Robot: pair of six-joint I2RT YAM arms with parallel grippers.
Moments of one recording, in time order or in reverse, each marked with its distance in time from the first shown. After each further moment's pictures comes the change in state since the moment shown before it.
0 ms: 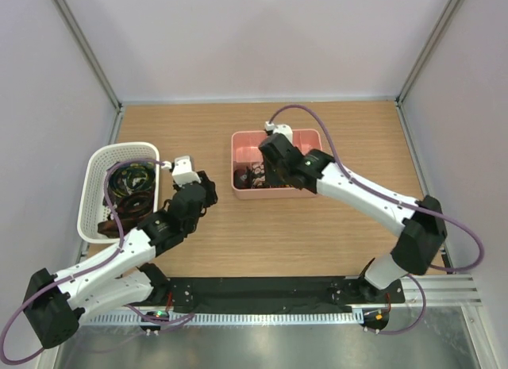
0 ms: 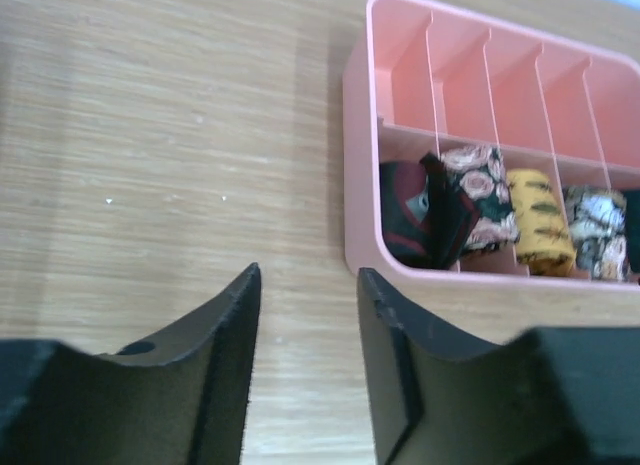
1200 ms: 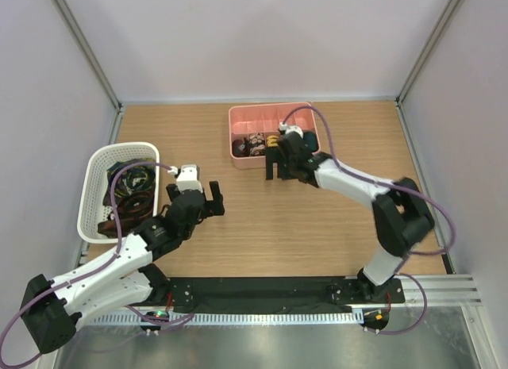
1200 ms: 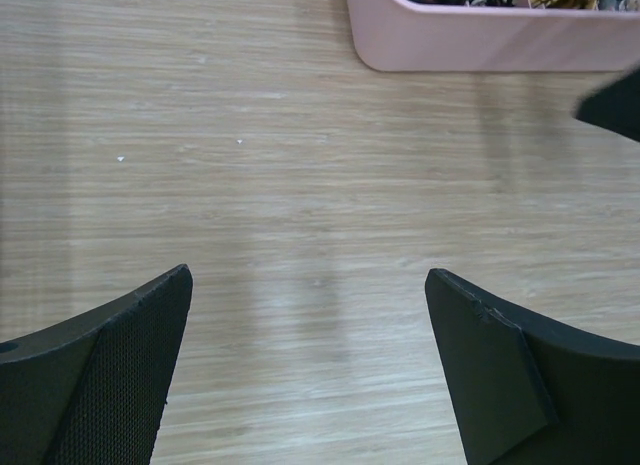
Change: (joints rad) left arm 0.001 -0.045 -0.038 -0.120 0.112 0.082; right arm -0.232 0.164 -0.201 0.407 -0.129 -0.105
